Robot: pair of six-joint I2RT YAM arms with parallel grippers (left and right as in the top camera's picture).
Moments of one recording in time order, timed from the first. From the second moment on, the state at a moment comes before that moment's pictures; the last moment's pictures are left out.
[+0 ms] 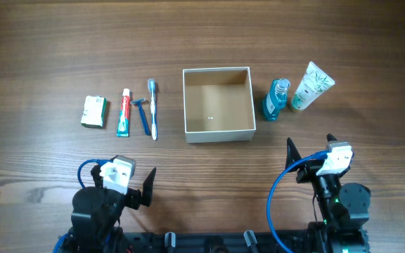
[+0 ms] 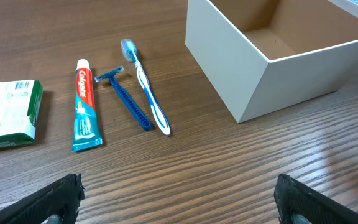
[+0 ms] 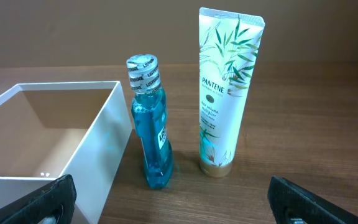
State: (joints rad) left arm -0.16 0.01 0.23 -0.72 0.17 0.05; right arm 0.02 0.02 0.11 -0.29 -0.10 0.04
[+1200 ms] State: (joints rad) left arm -0.16 0.01 0.23 -0.72 0.17 0.05; right arm 0.02 0.50 0.80 -0.63 -0.32 0.21
